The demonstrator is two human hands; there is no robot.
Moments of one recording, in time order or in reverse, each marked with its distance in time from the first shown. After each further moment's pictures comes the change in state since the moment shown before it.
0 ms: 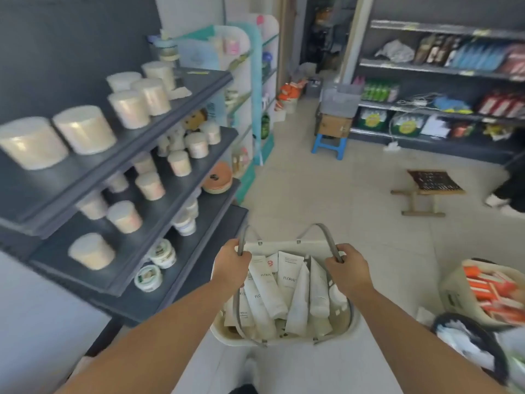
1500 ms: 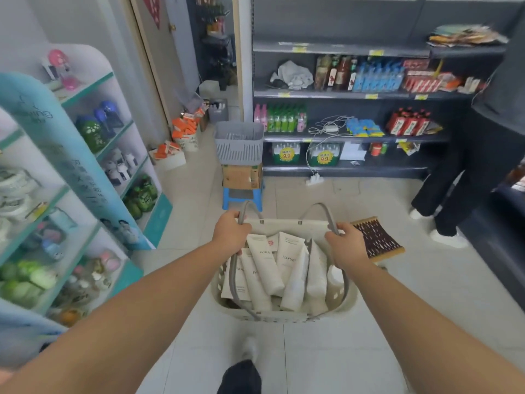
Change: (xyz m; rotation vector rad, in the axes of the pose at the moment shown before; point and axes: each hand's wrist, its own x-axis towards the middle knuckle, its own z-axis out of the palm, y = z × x) left_hand 0.648 0.551 0.471 0.094 -0.261 0.170; right_hand 0.815 -0.053 -0.345 0.219 0.329 0.200
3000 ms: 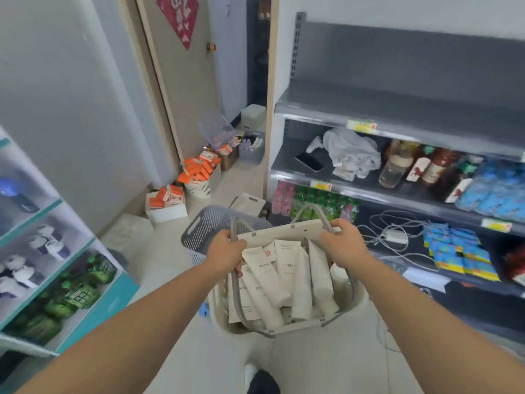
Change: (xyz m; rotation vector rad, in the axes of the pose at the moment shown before) left_hand 0.799 0.298 0.099 -0.292 0.199 -0.202; right_hand 0.890 -0.347 0.166 -0.212 -0.394 -0.243
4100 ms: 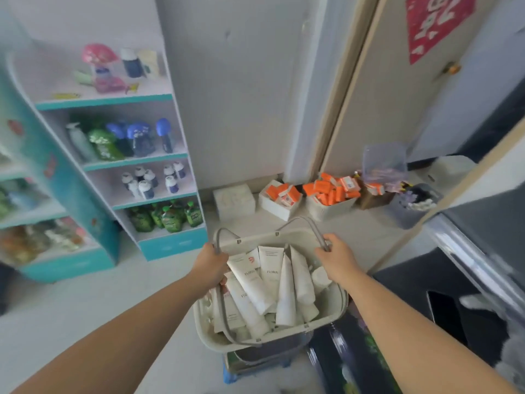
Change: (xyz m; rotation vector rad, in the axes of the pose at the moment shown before) left_hand 0.196 0.040 -0.025 -0.316 0.768 -0.481; right_hand 0.375 -0.147 0.175 -0.344 -0.790 -0.554
